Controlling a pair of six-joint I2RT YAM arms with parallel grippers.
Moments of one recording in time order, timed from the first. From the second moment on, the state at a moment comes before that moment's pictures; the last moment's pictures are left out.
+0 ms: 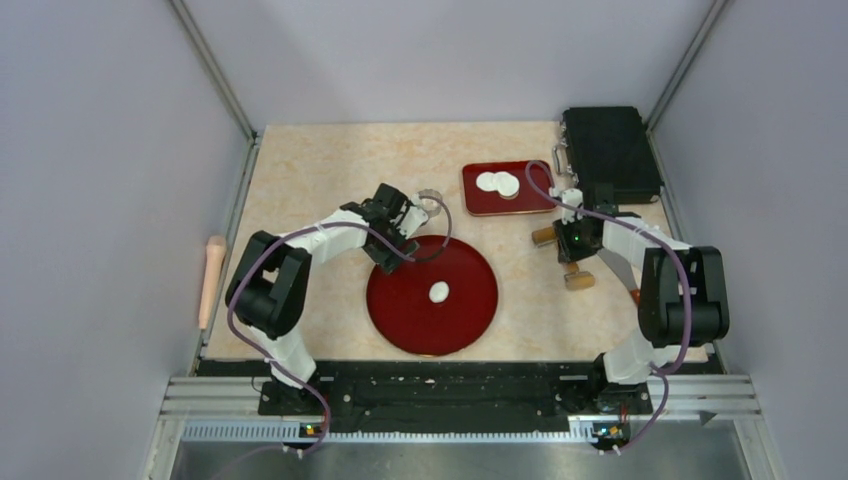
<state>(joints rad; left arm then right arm) -0.49 1.75 1.11 -0.55 -0.07 0.37 0.02 1.60 0.89 -0.39 -0.16 -0.30</state>
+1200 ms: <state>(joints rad) -0.58 2.09 1.63 -0.74 0.08 0.21 0.05 0.89 0.93 -0.48 -0.52 -0.20</state>
